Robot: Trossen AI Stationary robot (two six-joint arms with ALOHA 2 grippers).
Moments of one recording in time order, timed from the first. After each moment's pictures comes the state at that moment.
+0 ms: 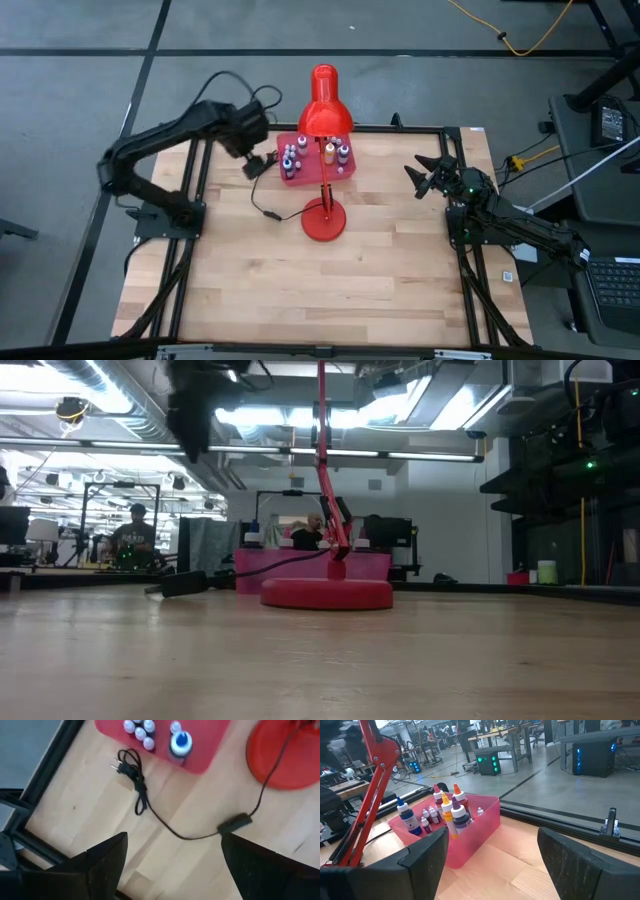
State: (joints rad) left arm 0.50 1.40 1.46 -1.37 -0.07 -0.12; right arm -0.52 0.14 0.01 0.05 0.16 0.28
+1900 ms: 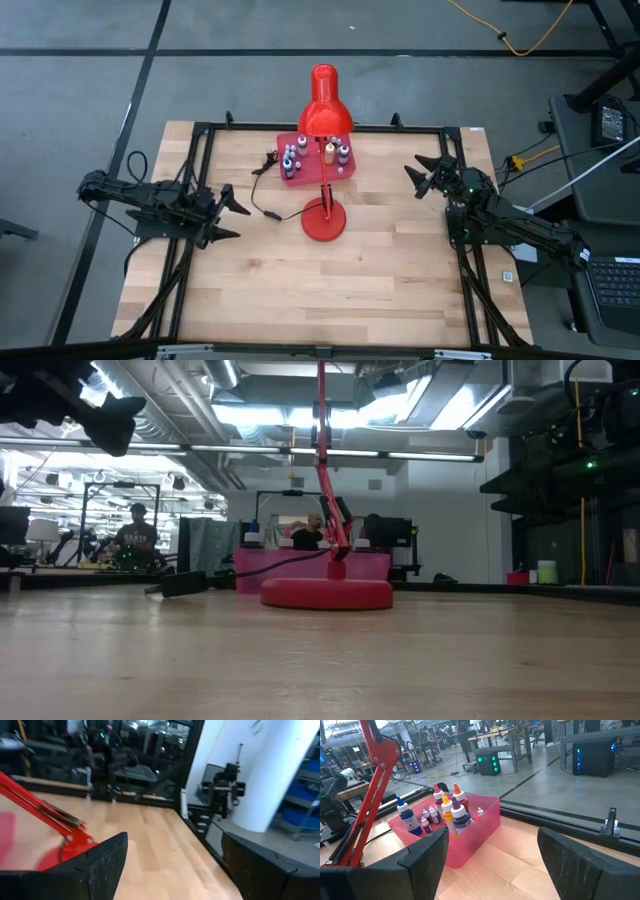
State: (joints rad) left arm -0.21 0.11 0.14 -0.01 0.04 -0.25; right arm -0.53 0.14 0.01 0.05 0.16 0.28
